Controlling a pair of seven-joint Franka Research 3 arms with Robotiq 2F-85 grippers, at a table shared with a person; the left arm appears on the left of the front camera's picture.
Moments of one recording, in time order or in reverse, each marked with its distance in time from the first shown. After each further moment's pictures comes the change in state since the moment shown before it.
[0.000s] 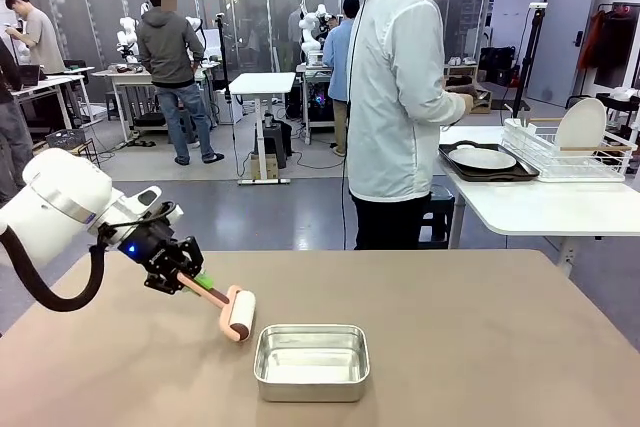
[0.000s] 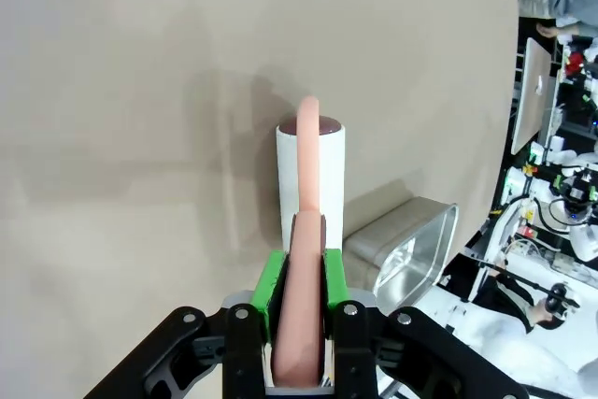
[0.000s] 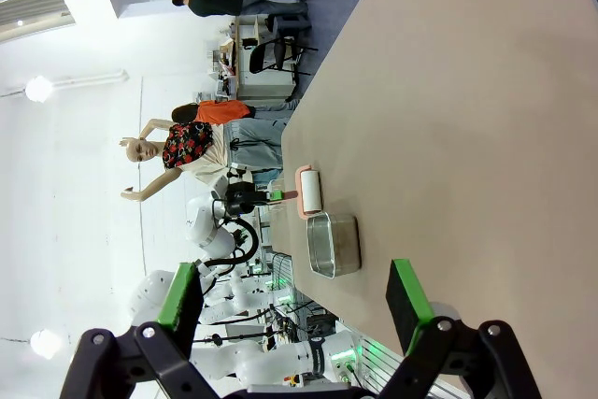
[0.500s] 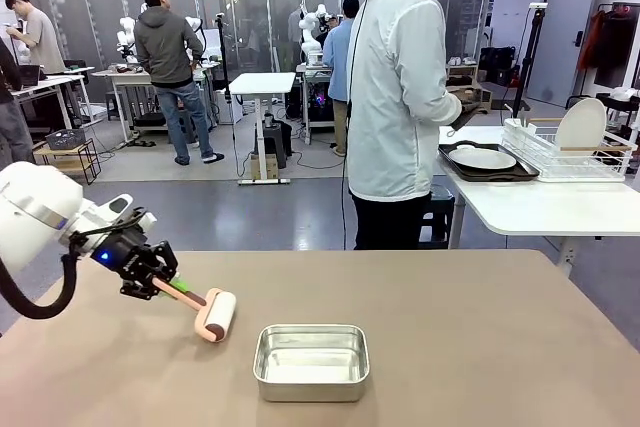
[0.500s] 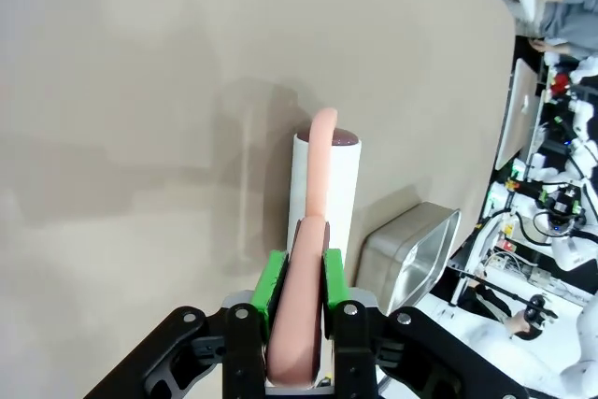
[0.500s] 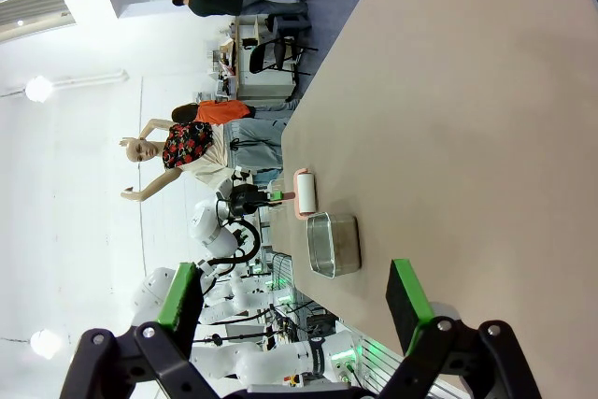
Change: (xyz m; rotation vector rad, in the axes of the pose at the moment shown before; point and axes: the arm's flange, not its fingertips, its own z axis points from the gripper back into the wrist) left arm 0.000 0.052 0.033 -0.037 -0.027 0.061; right arm 0.000 0.000 0.000 0.000 0.000 0.000
